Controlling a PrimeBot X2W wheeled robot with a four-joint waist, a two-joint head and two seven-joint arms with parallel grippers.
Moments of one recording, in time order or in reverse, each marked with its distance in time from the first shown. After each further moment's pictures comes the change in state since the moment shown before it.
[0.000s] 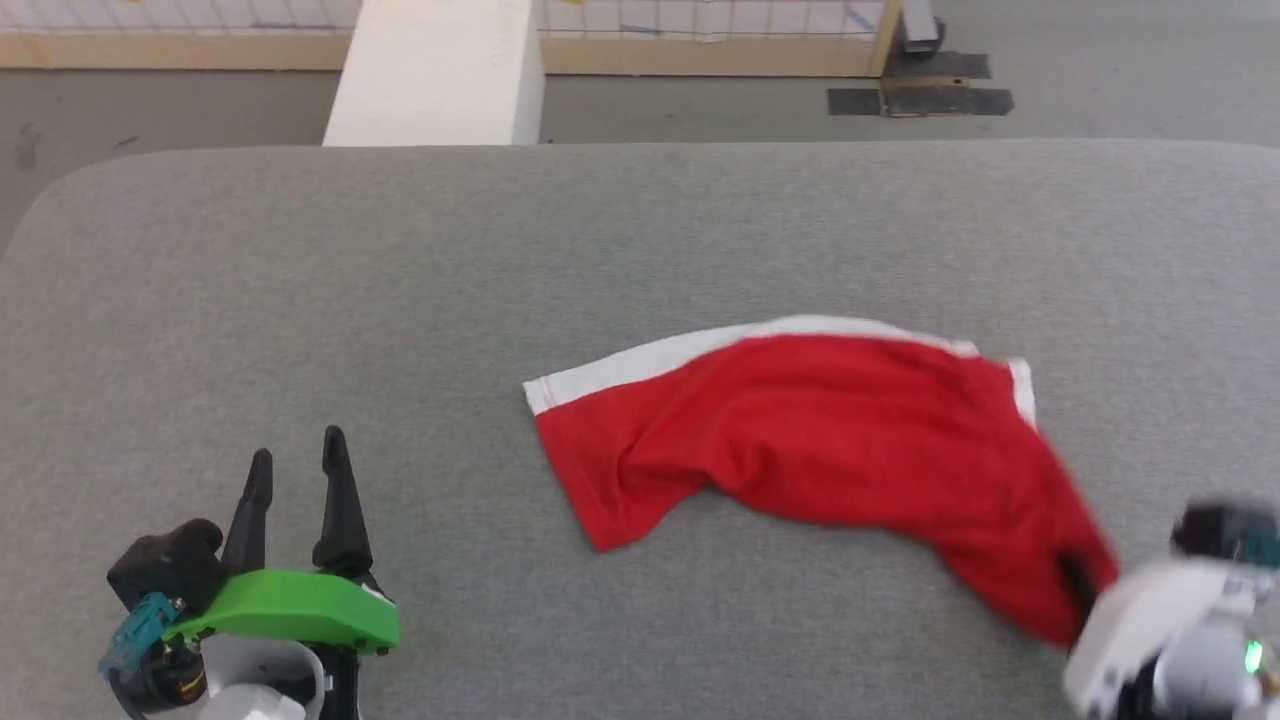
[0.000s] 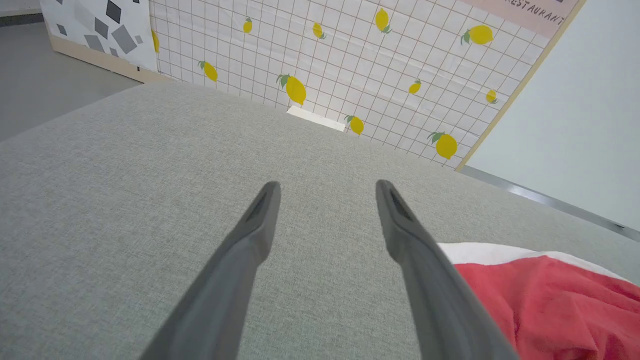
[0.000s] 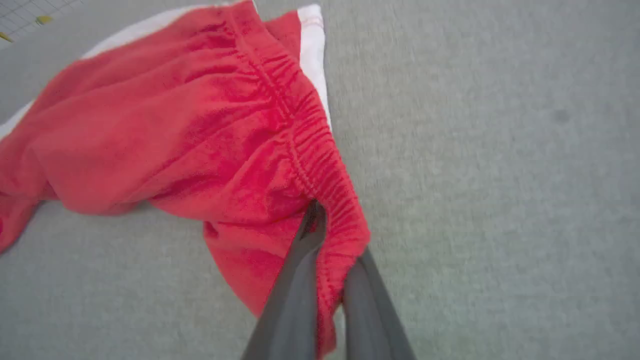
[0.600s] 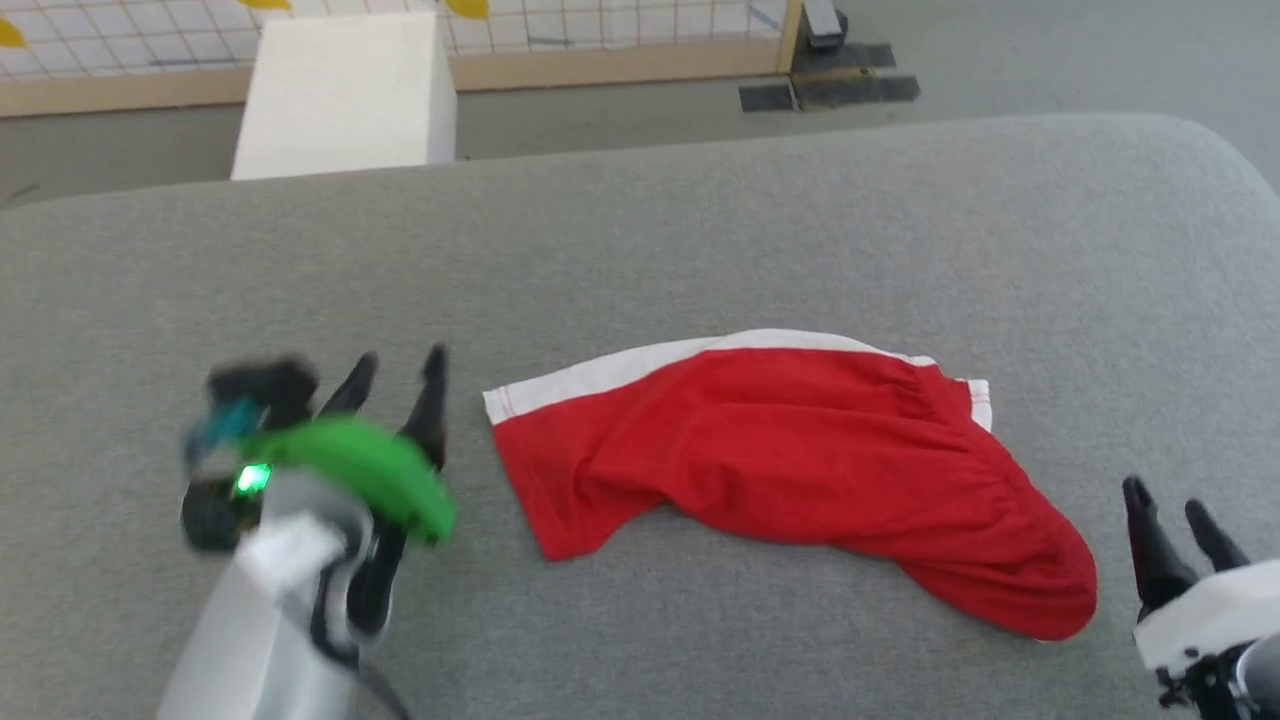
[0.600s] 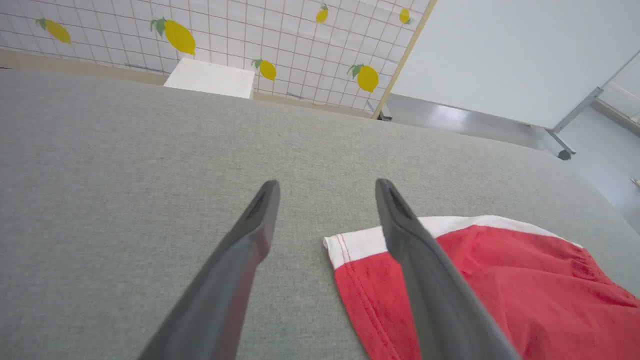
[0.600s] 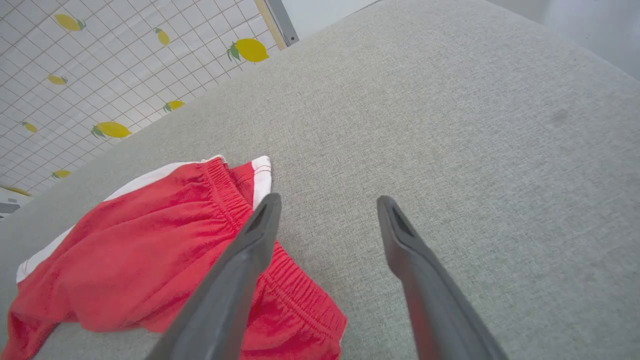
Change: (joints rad) left arm -0.223 0.049 -0.119 0.074 -0.027 -0.029 0.304; right arm 0.037 0.003 -0.094 -0.042 0.143 0.000 -0.242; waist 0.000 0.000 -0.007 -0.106
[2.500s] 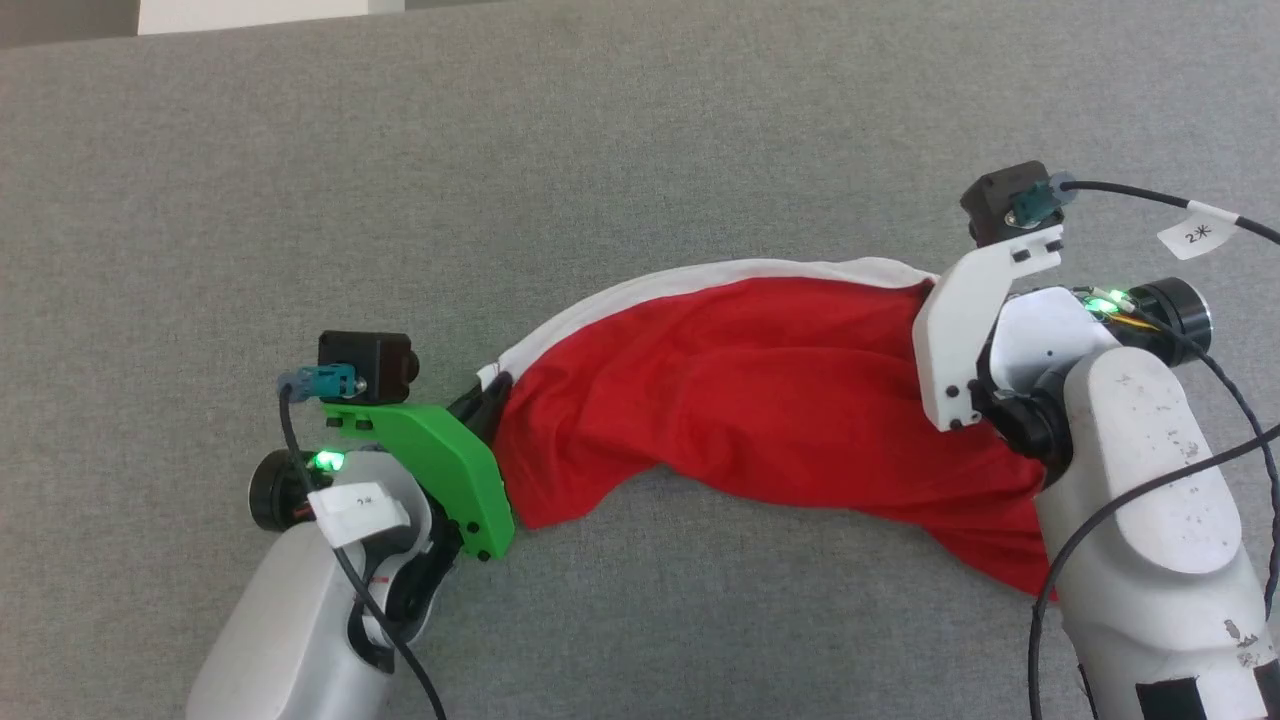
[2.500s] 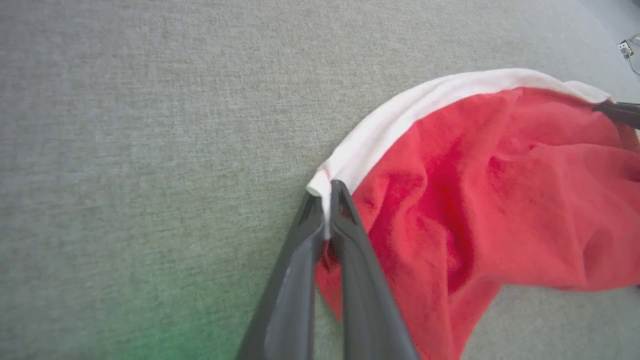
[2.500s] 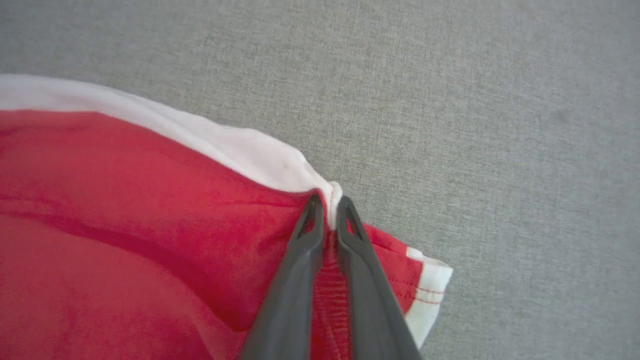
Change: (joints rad) left arm -0.076 0.031 -0.141 -0.017 -0.040 -0.043 0.253; right arm -0.612 0.000 0.372 0.299 -0.424 0.000 0.459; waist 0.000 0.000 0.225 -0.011
